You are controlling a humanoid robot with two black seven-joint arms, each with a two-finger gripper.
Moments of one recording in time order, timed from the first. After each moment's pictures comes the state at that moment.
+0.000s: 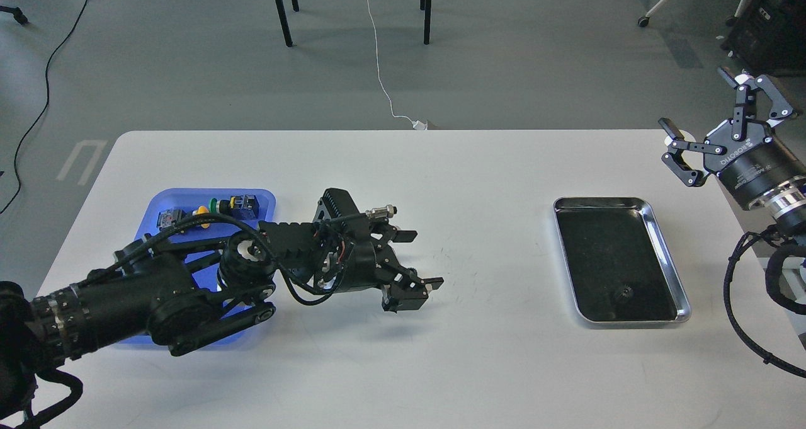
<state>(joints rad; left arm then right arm) -0.81 0.28 -0.20 -1.17 2.10 -0.09 -0.27 0.55 -0.78 0.63 1.02 0.06 0.49 0.44</state>
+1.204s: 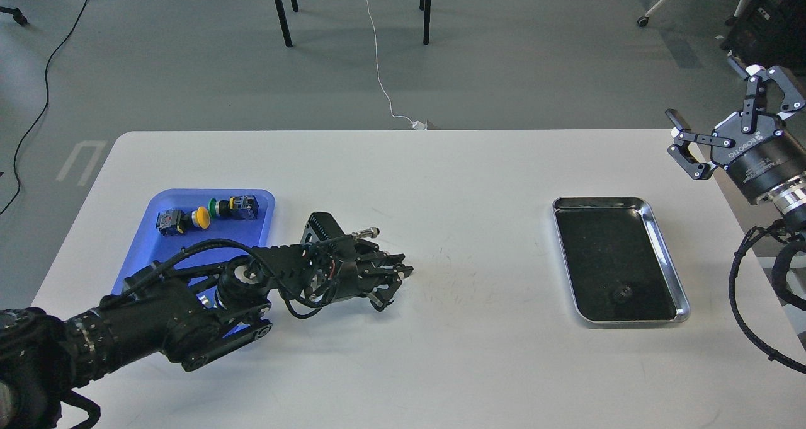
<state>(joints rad) -0.75 0.30 -0.21 -1.01 2.05 0.05 -0.28 0.53 -0.81 0.67 1.05 0.06 0.49 0.44</state>
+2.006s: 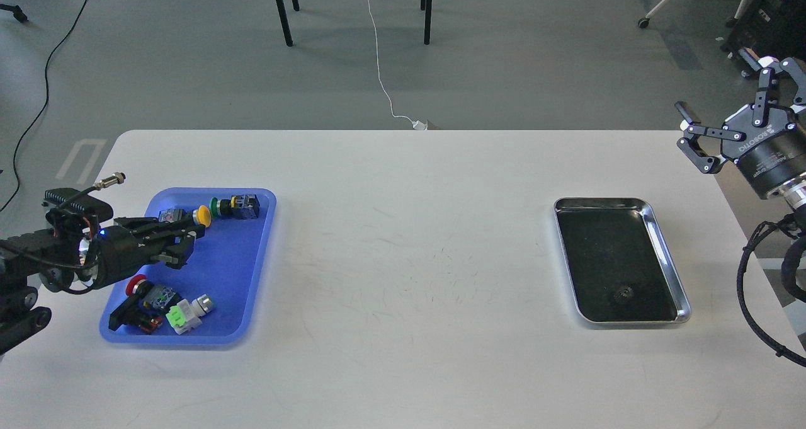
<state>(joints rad) -0.62 0.80 -0.26 -0.96 1.73 0.07 -0.41 0.53 -0.82 0.68 1.05 0.06 0.49 0.44</state>
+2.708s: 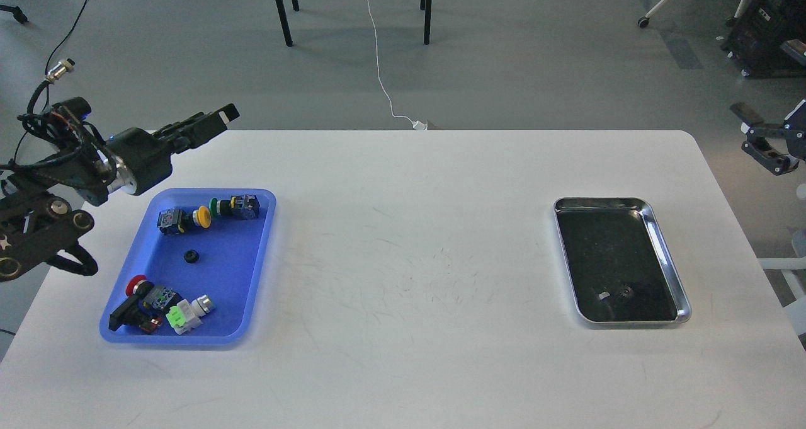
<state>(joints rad) -0.82 0.70 -0.40 -0.98 1.05 -0.01 -0.44 0.54 -1.03 0.67 1.06 -0.21 0.49 0.43</state>
